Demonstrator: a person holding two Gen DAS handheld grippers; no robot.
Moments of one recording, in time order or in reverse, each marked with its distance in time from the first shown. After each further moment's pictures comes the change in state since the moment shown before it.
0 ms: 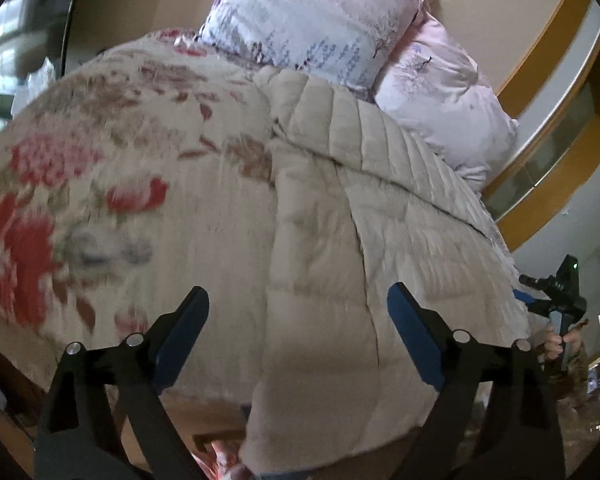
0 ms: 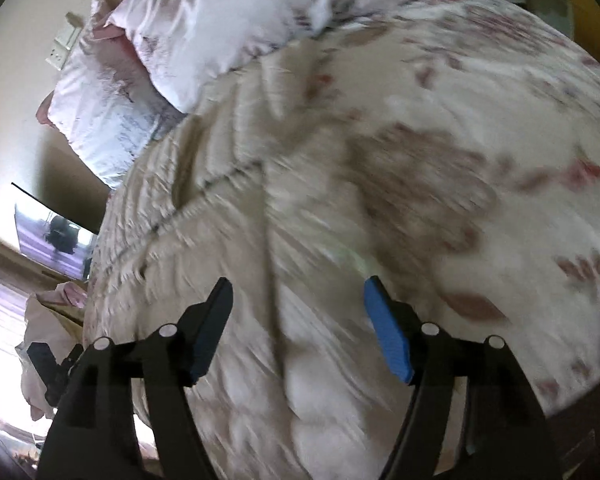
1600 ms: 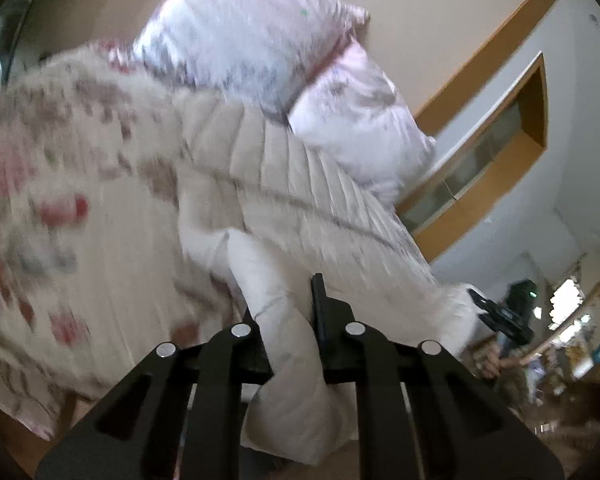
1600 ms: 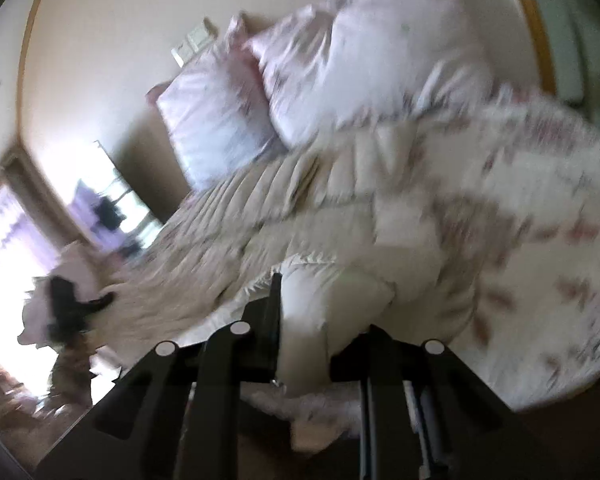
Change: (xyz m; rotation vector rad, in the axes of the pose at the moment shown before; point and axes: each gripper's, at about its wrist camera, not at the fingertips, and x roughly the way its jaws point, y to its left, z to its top) left arm -0.026 -0.028 0.009 0.020 -0.110 -0.284; right arm -0.078 0.058 -0.065 -0.318 -0.301 0.156
